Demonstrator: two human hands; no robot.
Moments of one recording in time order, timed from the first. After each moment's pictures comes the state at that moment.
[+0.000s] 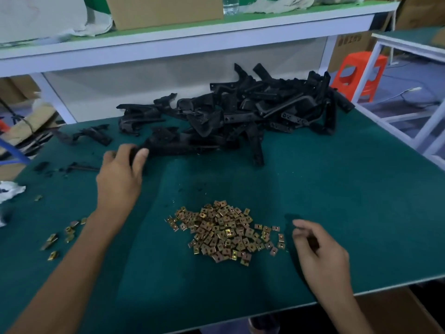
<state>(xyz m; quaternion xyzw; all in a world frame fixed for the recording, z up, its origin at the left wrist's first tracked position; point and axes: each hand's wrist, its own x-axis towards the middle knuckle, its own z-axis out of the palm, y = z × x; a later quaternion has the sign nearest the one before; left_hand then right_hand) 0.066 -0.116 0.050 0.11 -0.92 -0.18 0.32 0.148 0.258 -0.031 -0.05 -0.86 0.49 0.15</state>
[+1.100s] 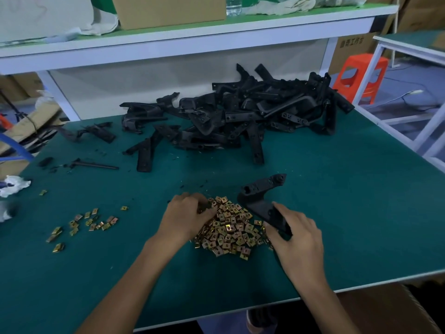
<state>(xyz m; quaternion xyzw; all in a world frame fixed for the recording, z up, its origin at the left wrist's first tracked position) 0.093 -0.026 -0.012 0.04 -0.97 -0.25 0.01 0.132 0.229 -0.043 0.04 -0.90 0.39 0.21</state>
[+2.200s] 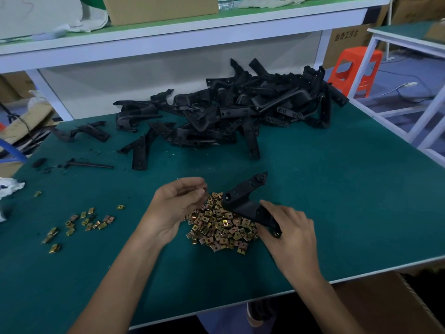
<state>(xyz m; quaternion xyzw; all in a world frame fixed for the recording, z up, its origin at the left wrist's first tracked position) 0.114 -0.015 0.036 0.15 -0.60 -0.78 0.00 0.136 0.226 -0.044 0.09 -0.91 0.32 0.24</state>
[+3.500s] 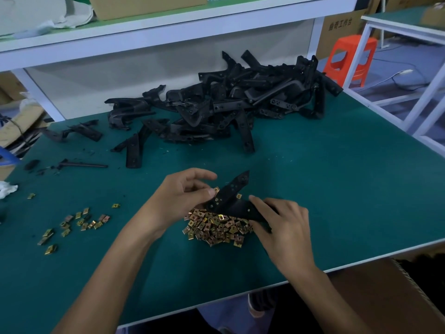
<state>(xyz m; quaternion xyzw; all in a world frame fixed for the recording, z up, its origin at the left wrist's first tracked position) 0.120 -0.010 0.063 -0.01 -0.81 -0.58 -0.09 0.137 0.227 -0.048 0.15 -0.91 0.26 0.28</state>
